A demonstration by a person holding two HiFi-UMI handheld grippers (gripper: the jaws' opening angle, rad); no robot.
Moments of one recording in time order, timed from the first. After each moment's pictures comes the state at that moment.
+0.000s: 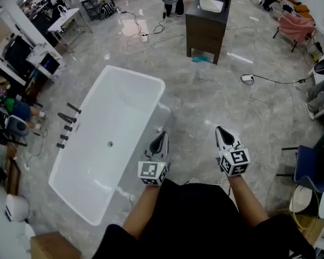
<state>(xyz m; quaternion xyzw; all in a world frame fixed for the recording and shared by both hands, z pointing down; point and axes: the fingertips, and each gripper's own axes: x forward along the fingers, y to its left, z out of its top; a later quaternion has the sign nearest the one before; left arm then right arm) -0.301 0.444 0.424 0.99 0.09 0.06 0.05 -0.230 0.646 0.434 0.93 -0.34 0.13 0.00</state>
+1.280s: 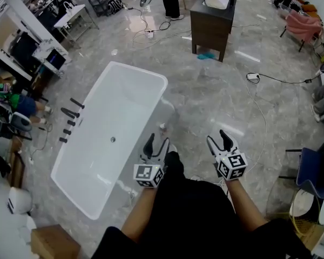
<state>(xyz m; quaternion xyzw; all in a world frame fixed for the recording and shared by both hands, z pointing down) -0.323 0.448 0.447 0.99 0.06 0.08 0.08 -0.251 0.655 0.470 0.91 -0.38 0.17 -0.04</state>
